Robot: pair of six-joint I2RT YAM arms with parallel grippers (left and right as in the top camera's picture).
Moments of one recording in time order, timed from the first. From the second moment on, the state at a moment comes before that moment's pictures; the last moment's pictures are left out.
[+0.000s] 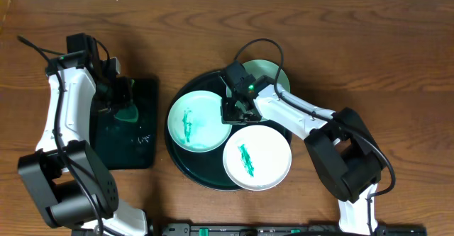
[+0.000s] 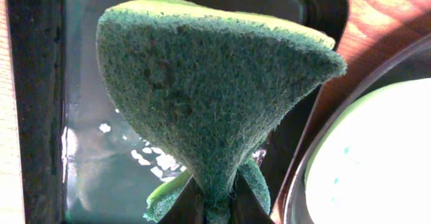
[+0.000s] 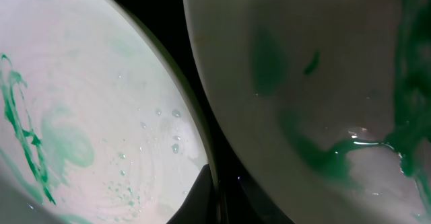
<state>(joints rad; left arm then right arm) 0.27 1.74 1.36 -1.07 0.12 0.00 0.68 2.08 1.41 -0.63 -0.21 0.64</state>
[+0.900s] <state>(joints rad) 0.27 1.98 1.30 -0.98 0.12 -0.01 0.68 2.08 1.41 -0.63 -0.21 0.64</state>
